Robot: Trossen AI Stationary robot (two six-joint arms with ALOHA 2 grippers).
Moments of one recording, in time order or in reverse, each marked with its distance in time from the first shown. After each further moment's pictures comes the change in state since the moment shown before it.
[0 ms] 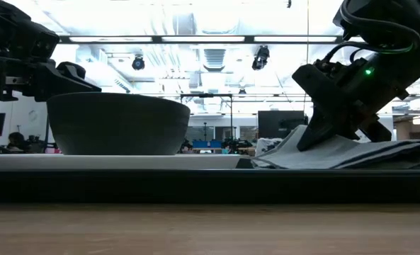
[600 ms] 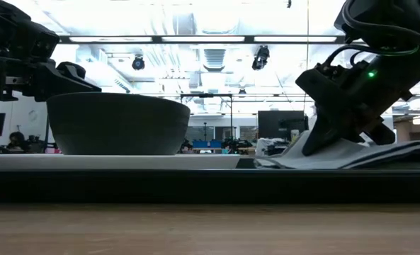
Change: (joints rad) left arm 0.000 0.000 0.000 0.000 0.000 0.000; right arm 0.000 0.000 0.000 -0.034 -0.039 -0.004
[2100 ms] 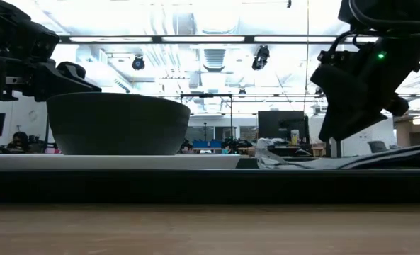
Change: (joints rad) left arm 0.000 -0.001 0.000 0.000 0.000 0.000; right arm 0.002 -0.099 0.117 -0.482 -0.031 0.009
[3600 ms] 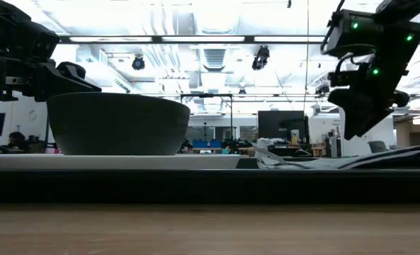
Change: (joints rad) left arm 0.000 0.001 0.000 0.000 0.000 0.000; right arm -0.450 -0.378 -0.159 -0.205 -0.137 -0.416
